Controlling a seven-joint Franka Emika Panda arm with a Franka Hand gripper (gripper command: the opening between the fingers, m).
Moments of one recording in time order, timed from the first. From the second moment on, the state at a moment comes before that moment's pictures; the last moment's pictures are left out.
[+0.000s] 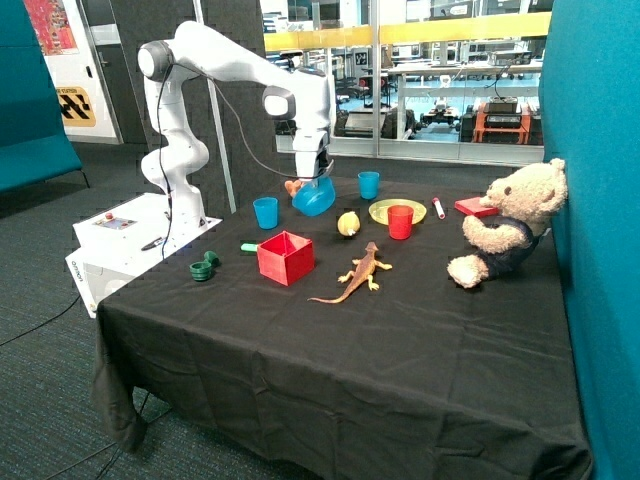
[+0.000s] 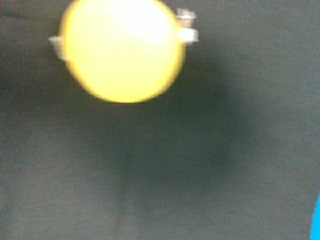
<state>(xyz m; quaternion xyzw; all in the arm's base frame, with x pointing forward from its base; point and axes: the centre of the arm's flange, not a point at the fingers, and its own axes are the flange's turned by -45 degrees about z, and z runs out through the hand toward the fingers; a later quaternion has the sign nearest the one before) 0.558 -0.036 0.437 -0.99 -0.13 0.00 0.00</state>
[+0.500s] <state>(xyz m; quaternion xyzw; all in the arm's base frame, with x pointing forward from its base) 0.529 0.024 0.419 -0.99 -0.16 0.00 0.00</state>
